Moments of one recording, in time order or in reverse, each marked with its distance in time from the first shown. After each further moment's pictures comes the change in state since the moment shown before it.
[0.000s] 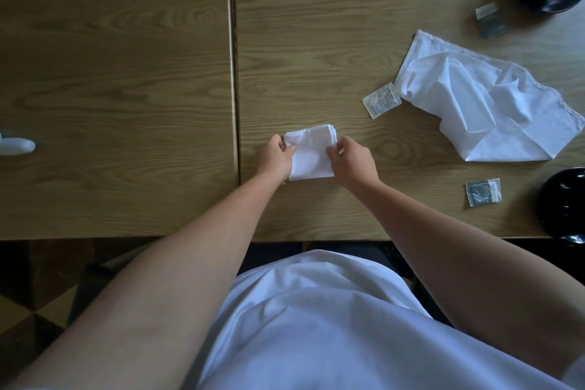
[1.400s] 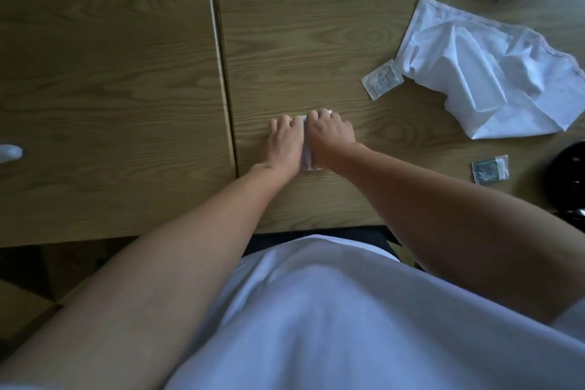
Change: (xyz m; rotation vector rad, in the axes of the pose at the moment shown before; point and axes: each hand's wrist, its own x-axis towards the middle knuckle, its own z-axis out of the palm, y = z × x) left_hand 0.005 0.010 0.017 0.753 -0.039 0.488; right_hand 0.017 -0.050 0.013 -0.674 -0.167 -0.258
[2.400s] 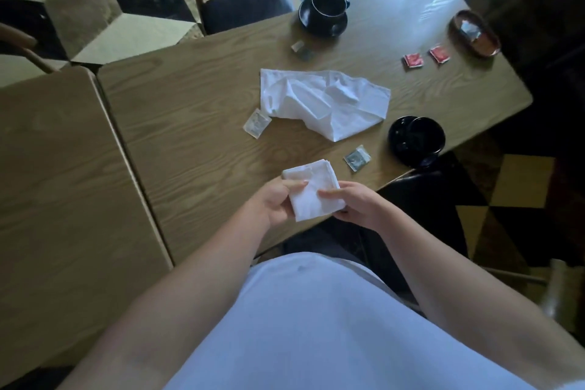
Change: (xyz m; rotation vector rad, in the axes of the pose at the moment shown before) left_hand -0.082 0.136 0.005 -1.482 -0.830 -0.153; right_hand -0.206 0.170 0.056 1.774 0.012 0.438
